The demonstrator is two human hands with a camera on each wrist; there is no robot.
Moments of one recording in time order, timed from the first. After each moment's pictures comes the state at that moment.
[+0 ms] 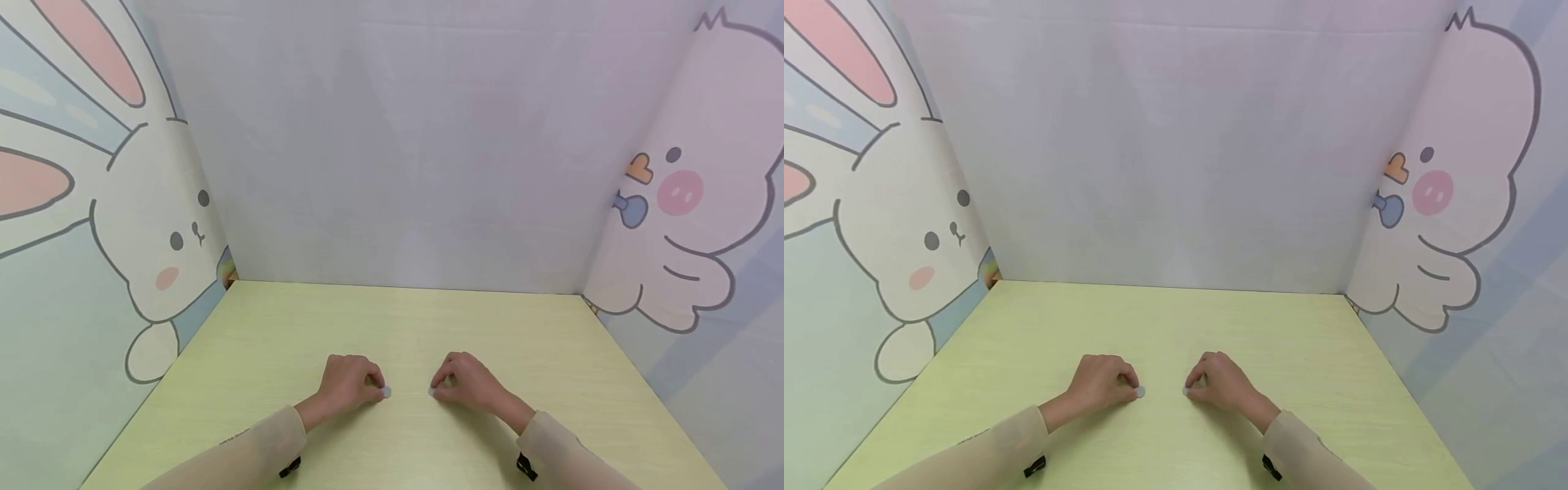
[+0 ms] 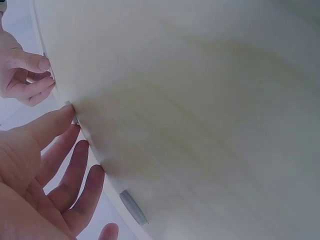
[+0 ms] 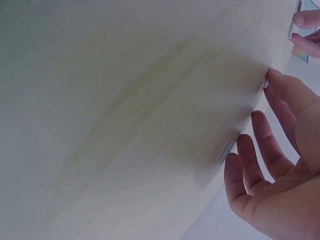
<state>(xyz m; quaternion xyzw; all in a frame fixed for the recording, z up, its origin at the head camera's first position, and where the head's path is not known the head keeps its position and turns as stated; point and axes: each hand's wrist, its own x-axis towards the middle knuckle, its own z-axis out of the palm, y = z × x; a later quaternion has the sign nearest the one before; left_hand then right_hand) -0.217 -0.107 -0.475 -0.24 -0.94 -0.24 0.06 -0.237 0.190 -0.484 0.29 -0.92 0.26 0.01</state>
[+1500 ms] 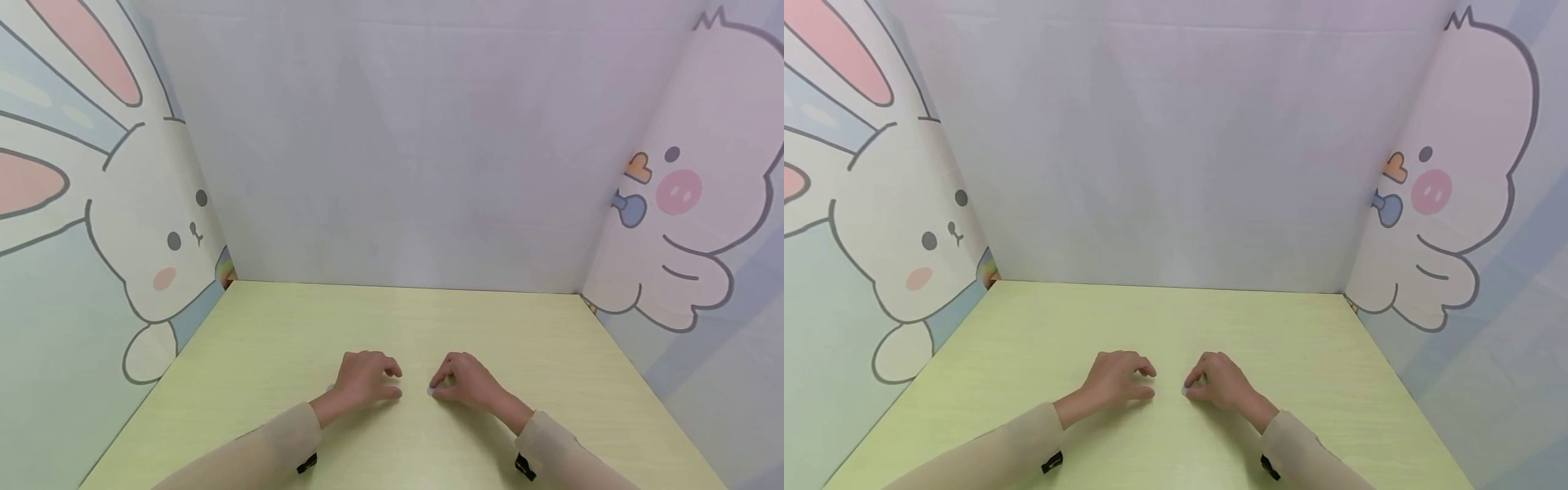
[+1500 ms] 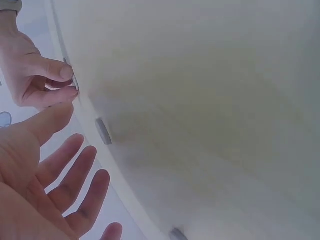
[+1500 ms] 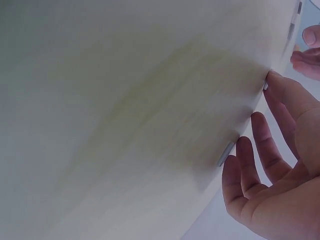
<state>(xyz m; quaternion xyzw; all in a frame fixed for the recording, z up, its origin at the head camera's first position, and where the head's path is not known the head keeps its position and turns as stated) -0.225 -0.075 -0.467 -0.23 -0.95 -0.20 0.04 -0.237 0.190 -0.479 0.27 -0.92 0.27 0.00</state>
